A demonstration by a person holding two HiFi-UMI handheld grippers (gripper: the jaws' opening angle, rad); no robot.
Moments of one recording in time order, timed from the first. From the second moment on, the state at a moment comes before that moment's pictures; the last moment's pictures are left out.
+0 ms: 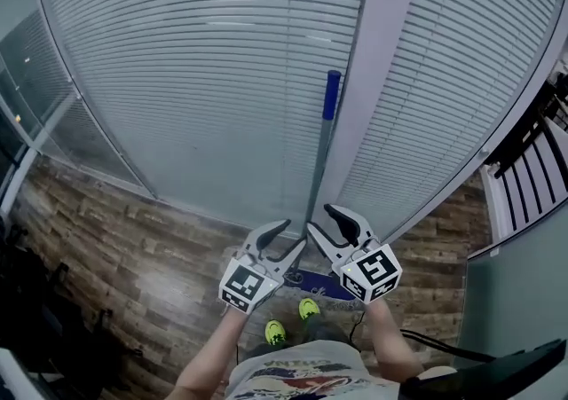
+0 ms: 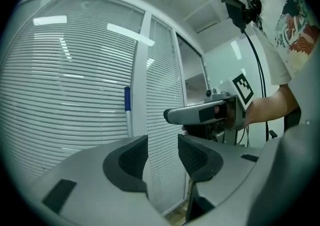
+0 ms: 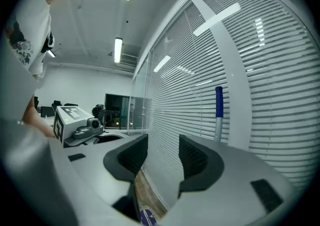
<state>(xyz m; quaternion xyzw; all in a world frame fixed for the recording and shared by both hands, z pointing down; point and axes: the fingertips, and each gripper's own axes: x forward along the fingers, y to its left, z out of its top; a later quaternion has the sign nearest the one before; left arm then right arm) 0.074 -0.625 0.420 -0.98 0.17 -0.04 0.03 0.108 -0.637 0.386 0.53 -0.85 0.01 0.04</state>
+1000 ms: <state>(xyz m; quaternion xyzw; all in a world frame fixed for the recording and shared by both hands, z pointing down) 0.255 -0.858 0.432 -0.97 0.22 -0.07 0.05 0.236 -0.837 0.382 0.49 -0.87 0.00 0.05</state>
